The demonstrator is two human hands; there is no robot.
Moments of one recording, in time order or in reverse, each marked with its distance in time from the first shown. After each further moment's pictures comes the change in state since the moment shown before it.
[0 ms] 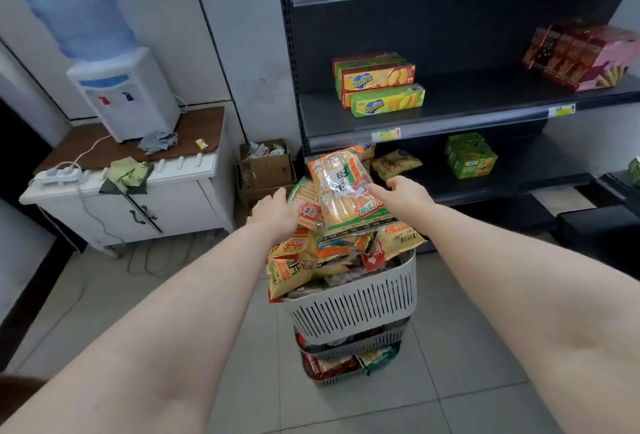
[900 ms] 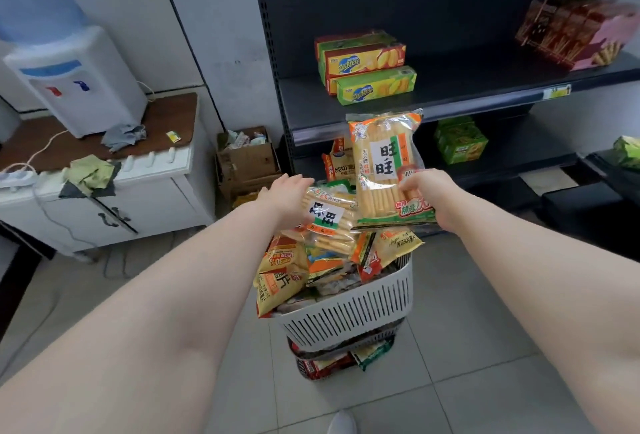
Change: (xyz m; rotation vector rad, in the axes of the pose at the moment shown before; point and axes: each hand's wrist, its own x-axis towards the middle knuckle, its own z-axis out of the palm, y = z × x) left_hand 0.068 0.037 0.003 0.369 -0.201 0.356; right_hand 0.043 0.024 -0.034 0.639 -0.013 0.313
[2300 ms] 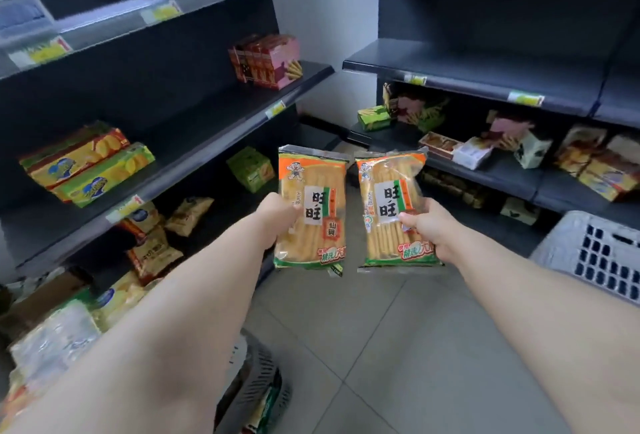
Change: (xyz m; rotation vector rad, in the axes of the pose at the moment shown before) left_hand -0.001 0.466 0.063 -0.603 -0.207 0.082; right_hand -0.124 0.213 -0.395 0.447 0.495 0.046
